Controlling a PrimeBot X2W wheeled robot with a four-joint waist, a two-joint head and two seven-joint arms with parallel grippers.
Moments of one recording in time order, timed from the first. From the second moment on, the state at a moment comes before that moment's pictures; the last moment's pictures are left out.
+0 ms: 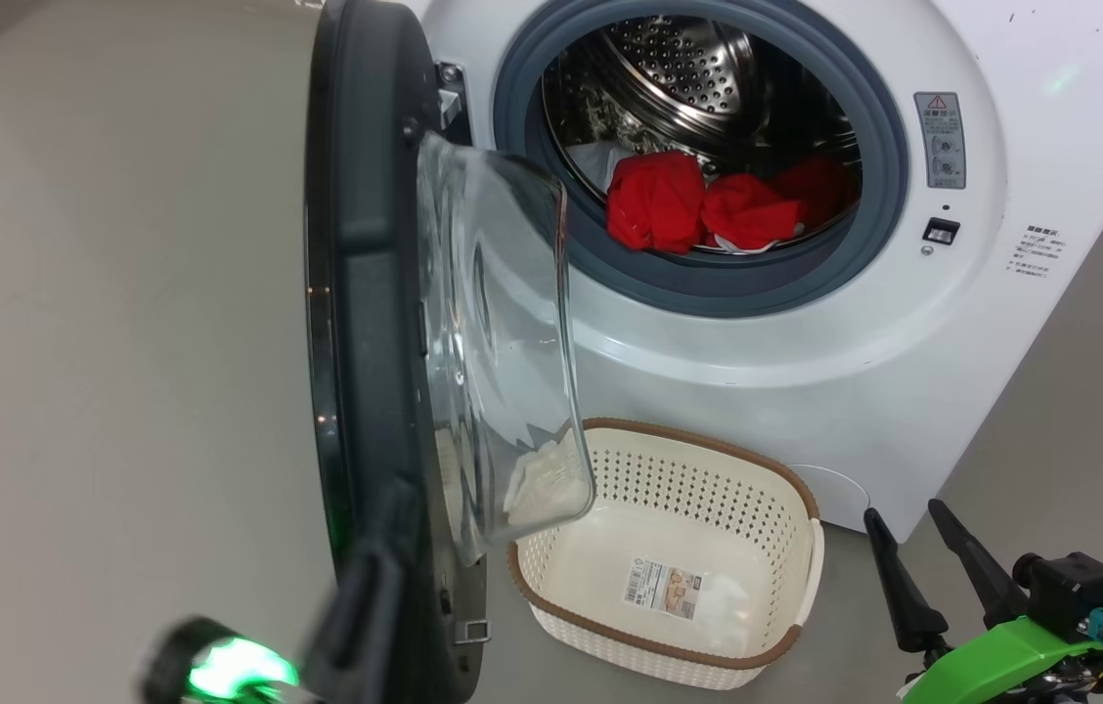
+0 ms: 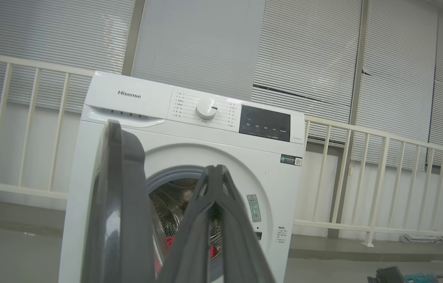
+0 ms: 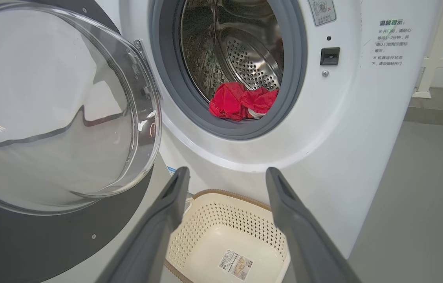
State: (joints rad) left arm 0.06 0.04 -0.24 -0.40 -0.32 -0.12 -0.26; right arm -0.04 -0.18 0.12 0.37 0.48 0.13 -0.25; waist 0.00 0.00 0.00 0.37
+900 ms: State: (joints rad) left arm 0.06 0.05 -0.32 0.10 -0.43 -0.06 -0.23; right arm -0.04 -0.17 0.13 0.37 0.48 0.13 -0.25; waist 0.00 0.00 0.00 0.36
